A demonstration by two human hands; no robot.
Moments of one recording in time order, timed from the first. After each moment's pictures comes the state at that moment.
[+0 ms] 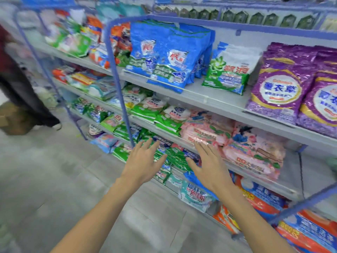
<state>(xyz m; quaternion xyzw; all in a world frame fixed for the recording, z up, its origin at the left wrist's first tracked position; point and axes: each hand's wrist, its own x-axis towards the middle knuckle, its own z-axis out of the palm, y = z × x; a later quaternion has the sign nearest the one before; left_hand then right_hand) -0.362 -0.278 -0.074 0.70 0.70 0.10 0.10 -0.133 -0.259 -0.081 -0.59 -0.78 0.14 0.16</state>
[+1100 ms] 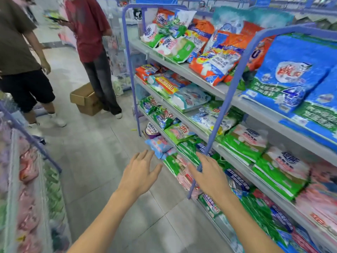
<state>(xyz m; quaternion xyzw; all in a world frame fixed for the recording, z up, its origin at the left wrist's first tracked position) -0.759 -0.227 -0.103 0.52 0.83 0.18 0.12 -0.559 -0.115 -0.098 -0.50 -0.83 0.24 0.11</state>
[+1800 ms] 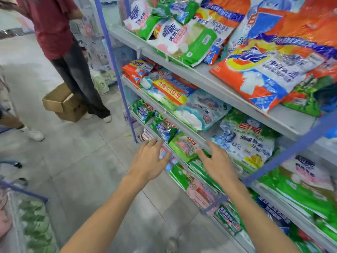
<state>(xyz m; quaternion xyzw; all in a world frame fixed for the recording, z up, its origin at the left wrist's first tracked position) -0.982 0.055 -0.149 0.58 0.78 0.15 0.17 -0.763 0.130 -0.142 -0.58 -0.75 0.29 0.13</state>
